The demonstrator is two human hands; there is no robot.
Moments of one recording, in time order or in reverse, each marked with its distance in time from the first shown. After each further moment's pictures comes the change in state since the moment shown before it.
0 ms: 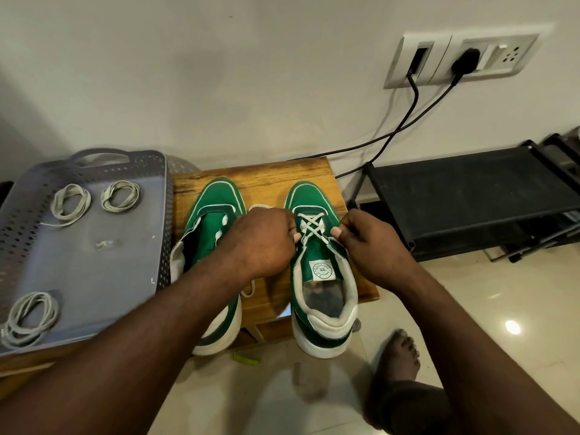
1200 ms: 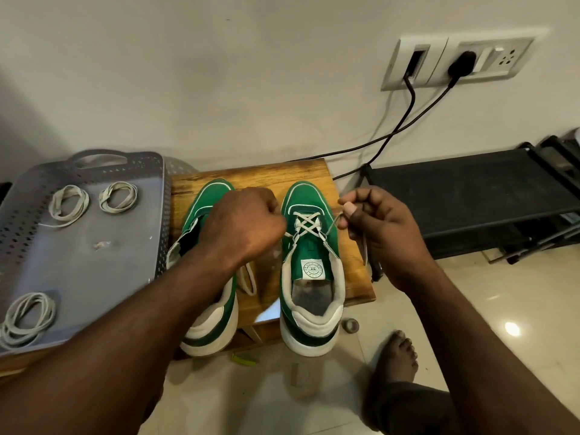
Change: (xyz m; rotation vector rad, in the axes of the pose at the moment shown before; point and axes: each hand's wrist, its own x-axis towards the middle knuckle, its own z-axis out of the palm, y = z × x) left_hand -0.002 -0.006 -0.019 -0.153 0.204 -0.093; right_hand -0.006 -0.007 -0.019 0.752 0.089 -0.066
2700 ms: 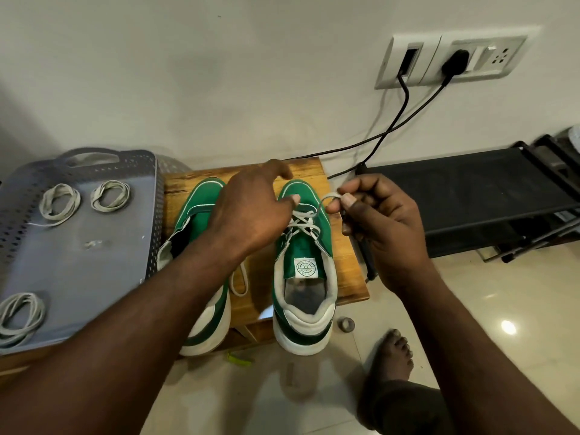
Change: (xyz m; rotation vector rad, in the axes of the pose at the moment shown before) left_hand 0.005 0.025 0.000 -0.103 0.134 0.166; right_hand -0.010 -0.016 0.006 0.191 -0.004 -0.191
